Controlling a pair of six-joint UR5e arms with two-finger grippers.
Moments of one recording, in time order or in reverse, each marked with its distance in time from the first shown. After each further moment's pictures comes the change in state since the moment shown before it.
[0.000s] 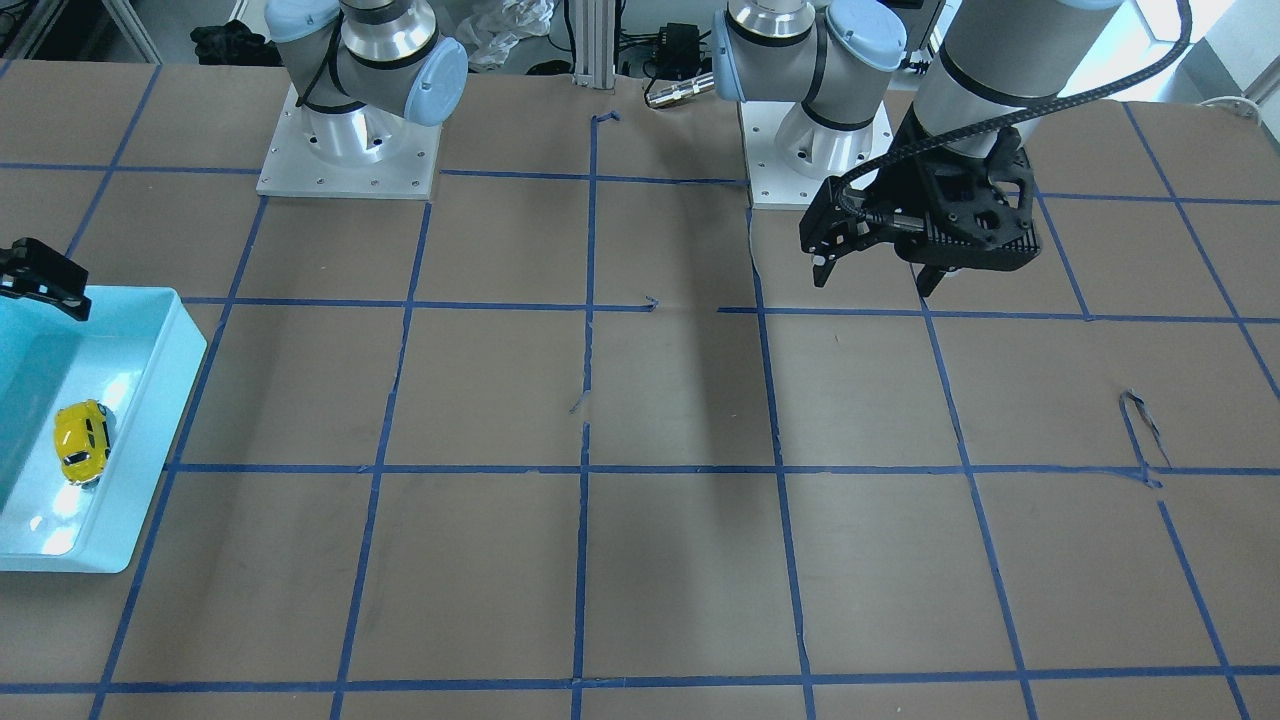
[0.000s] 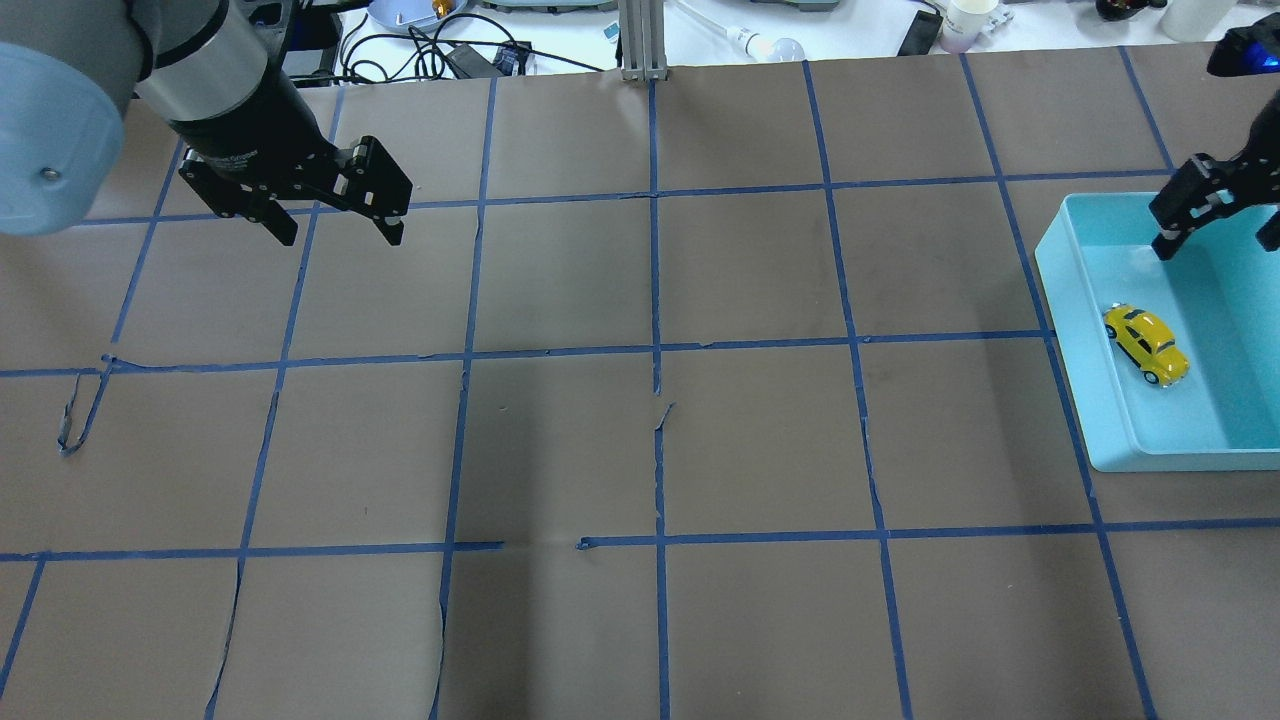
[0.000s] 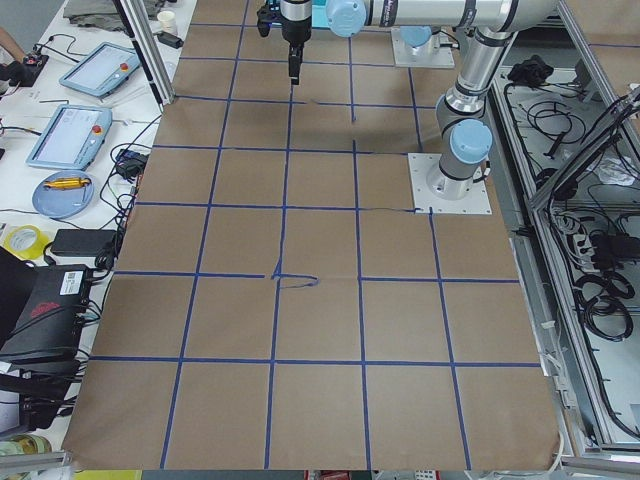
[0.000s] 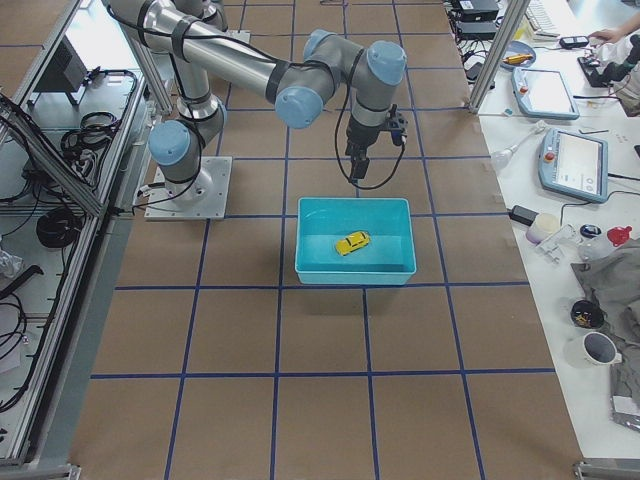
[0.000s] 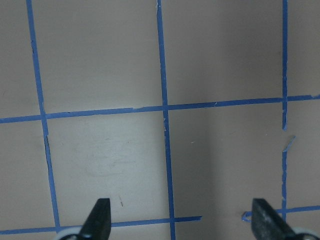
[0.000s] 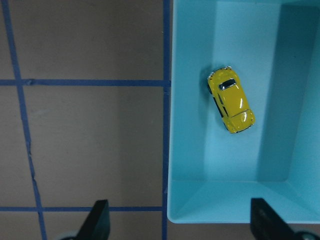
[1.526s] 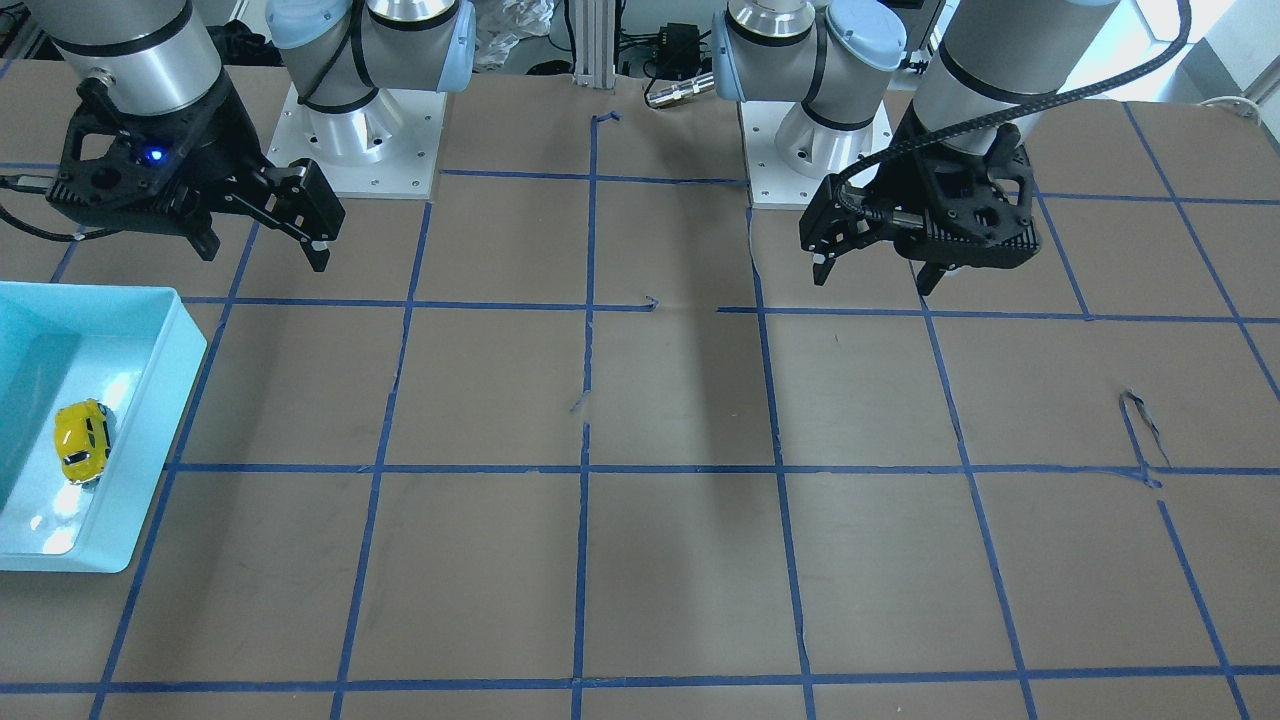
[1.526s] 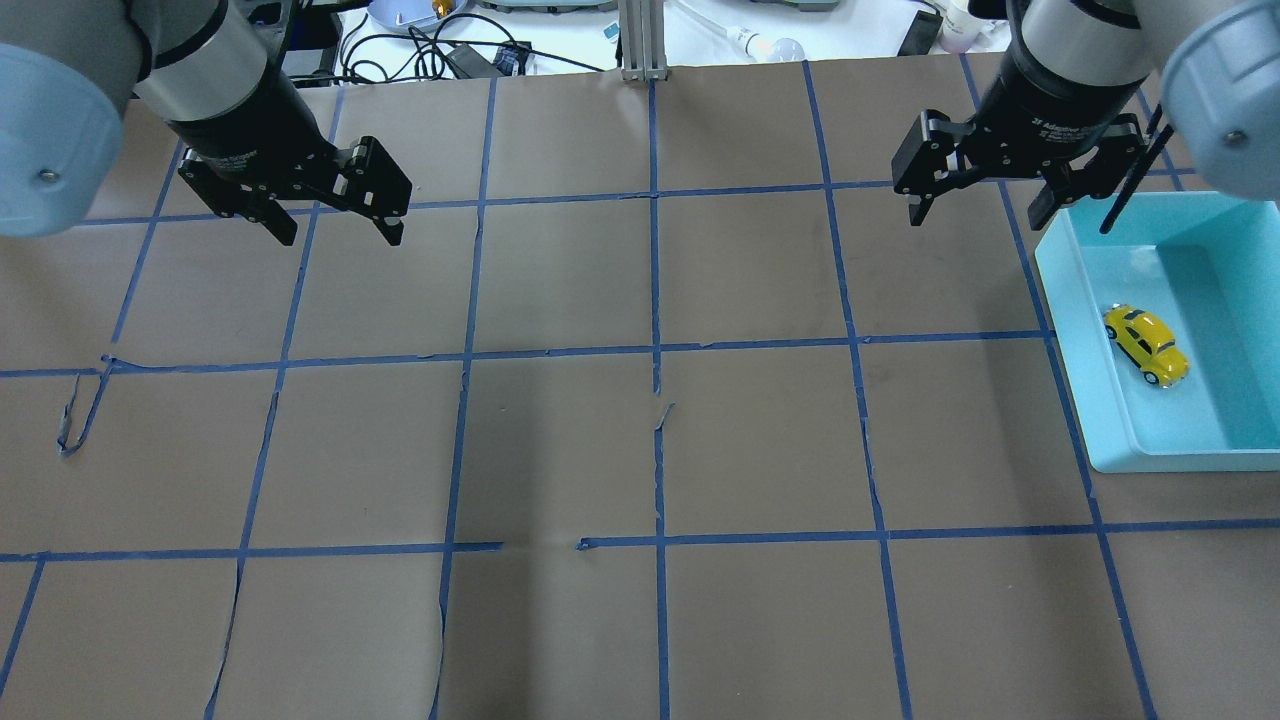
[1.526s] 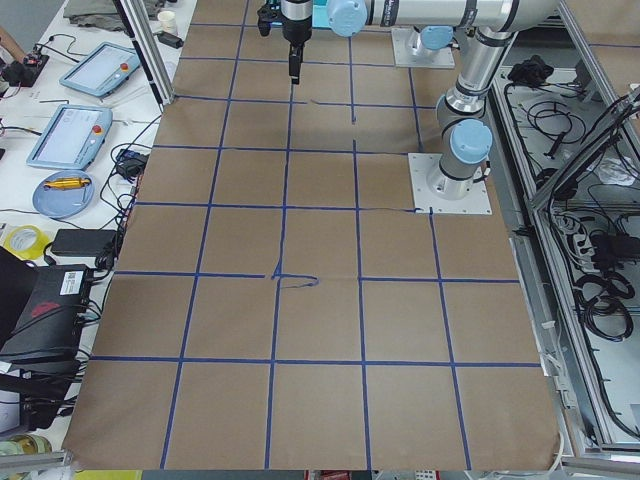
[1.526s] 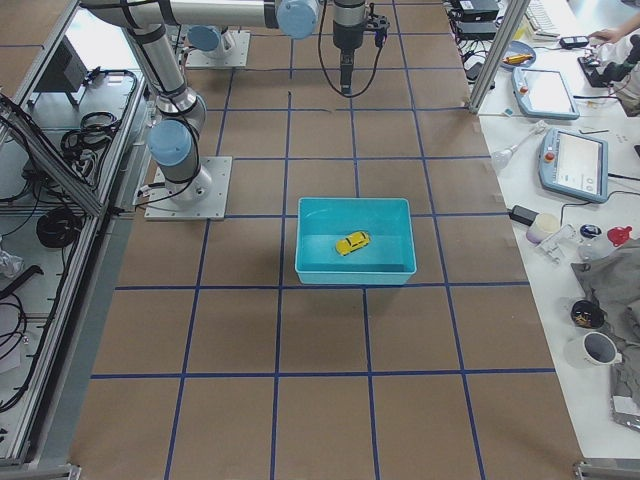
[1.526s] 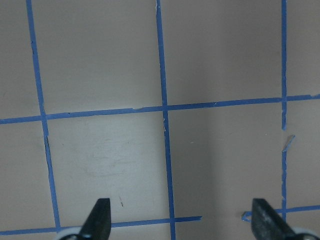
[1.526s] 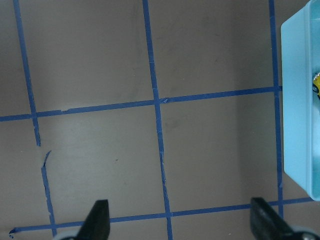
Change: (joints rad) left arm 0.000 0.002 0.000 0.001 0.000 0.003; right arm 0.378 -0.132 0.003 -0.008 0.065 0.474
